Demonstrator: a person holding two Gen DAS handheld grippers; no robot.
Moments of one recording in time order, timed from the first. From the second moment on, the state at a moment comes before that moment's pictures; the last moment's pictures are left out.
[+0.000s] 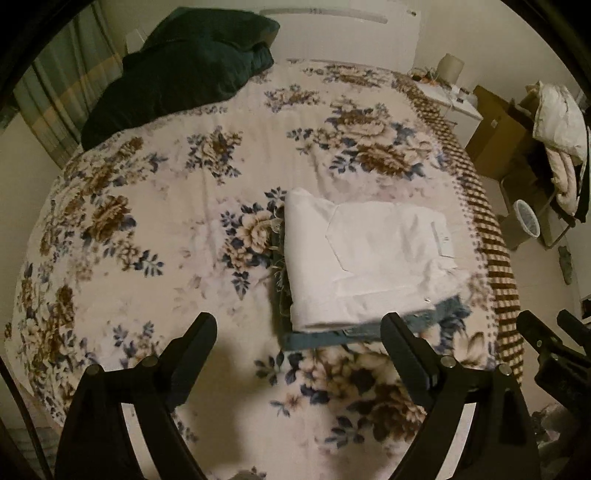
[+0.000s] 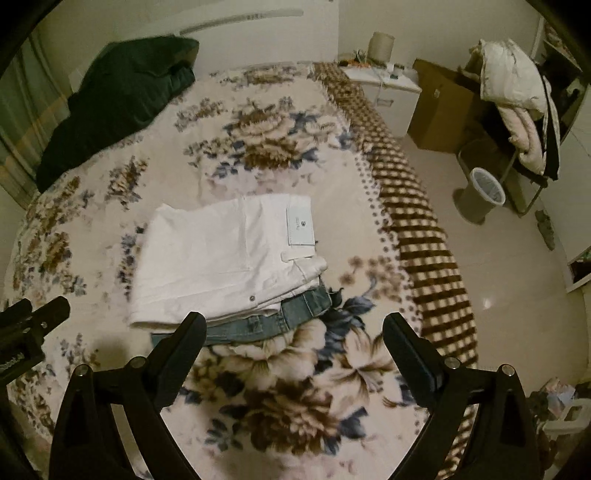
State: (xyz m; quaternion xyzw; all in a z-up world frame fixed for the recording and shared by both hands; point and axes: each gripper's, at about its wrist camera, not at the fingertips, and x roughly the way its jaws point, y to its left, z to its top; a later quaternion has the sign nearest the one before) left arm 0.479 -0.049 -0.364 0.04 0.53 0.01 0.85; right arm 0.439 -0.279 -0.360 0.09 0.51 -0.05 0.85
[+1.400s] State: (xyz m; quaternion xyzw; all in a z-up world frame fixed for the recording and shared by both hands) left arm 0.194 -0.058 -0.088 0.05 0.35 -0.03 0.93; right arm 0.063 -0.261 0.011 0.07 0.35 -0.05 0.93
